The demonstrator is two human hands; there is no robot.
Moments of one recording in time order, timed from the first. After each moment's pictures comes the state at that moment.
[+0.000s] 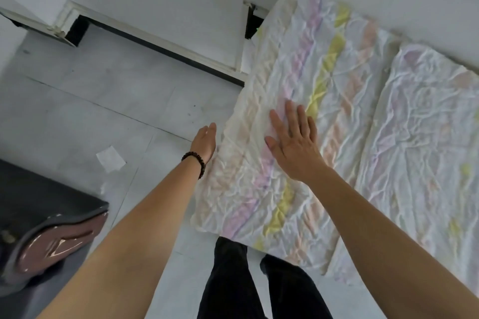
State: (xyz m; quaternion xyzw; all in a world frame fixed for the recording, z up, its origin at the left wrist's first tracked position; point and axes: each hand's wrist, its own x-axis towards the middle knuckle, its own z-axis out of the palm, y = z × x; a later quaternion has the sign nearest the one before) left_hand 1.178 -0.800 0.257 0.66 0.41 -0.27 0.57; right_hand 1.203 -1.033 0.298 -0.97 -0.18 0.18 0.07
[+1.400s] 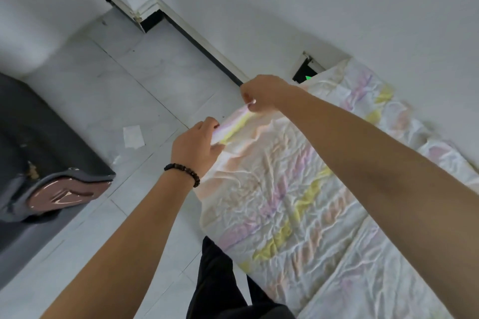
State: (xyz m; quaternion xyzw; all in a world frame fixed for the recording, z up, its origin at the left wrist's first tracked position) left_hand 1.148 -0.749 0.381 0.94 0.25 -0.05 0.24; right_hand 1.365 -0.831 0.390 -0.81 -0.52 0.26 -0.09
